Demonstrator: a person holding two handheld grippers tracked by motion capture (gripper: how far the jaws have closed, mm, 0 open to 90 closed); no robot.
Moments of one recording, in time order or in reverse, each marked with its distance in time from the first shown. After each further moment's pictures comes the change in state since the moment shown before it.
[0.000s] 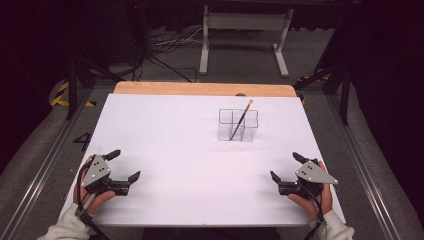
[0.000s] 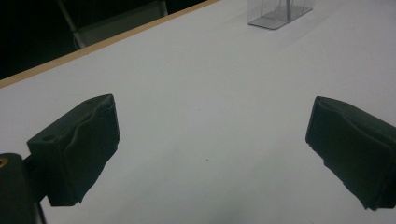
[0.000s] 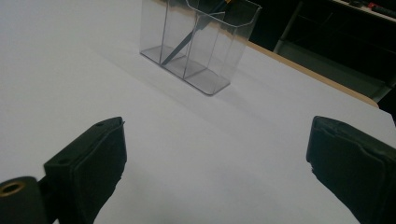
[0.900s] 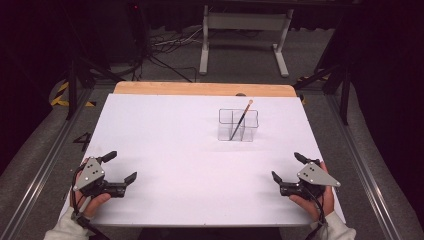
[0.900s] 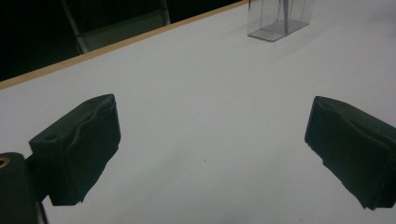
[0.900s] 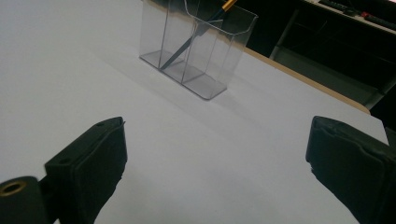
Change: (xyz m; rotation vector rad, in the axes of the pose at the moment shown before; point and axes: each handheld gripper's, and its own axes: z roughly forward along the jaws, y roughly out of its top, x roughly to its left) left arm -0.001 -0.002 -0.011 -0.042 0.002 -0.038; right arm 0.001 0.002 -0.006 -0.018 -0.013 -0.019
